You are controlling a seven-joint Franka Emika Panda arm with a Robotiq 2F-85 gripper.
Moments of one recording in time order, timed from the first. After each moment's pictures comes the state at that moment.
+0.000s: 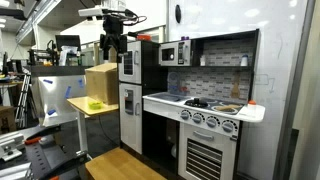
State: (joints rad) arm 0.09 -0.43 -0.05 -2.62 0.15 2.20 -0.15
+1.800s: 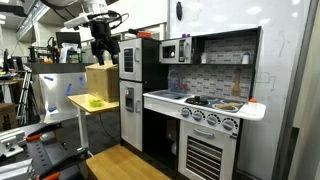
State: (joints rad) arm 0.07 -0.50 0.15 -2.80 0.01 2.48 0.02
